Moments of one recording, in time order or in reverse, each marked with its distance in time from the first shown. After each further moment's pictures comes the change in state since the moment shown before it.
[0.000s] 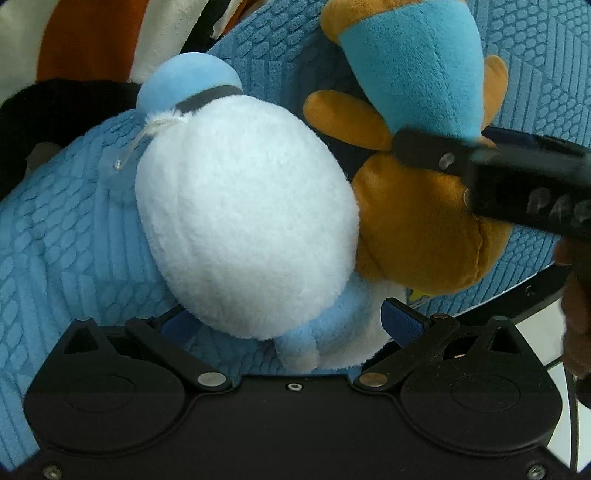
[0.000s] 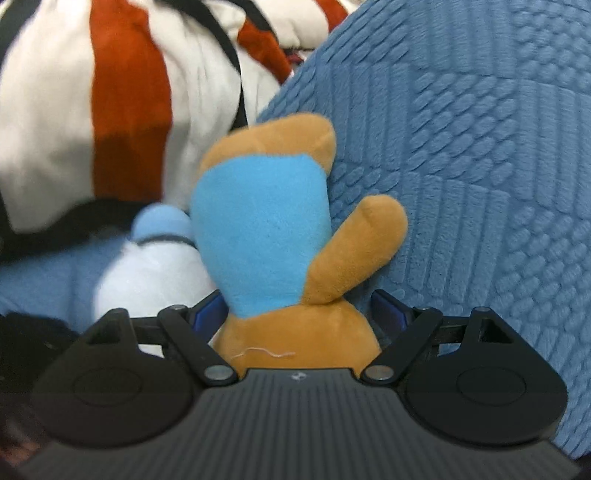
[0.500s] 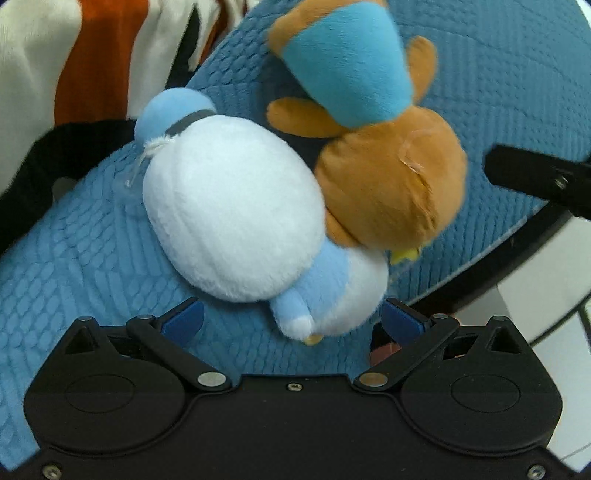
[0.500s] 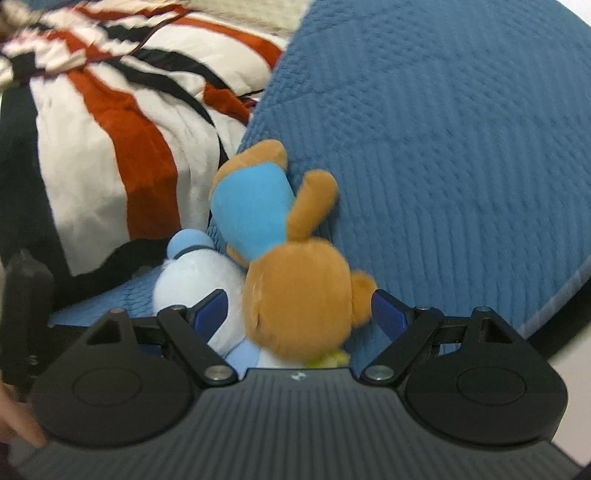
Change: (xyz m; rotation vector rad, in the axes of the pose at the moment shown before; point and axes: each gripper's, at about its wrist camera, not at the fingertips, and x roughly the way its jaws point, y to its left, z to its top) left arm -0.038 -0.017 -0.022 0.145 -0.042 0.044; right arm -0.095 -0.011 -0.044 0.272 -0.101 -0.010
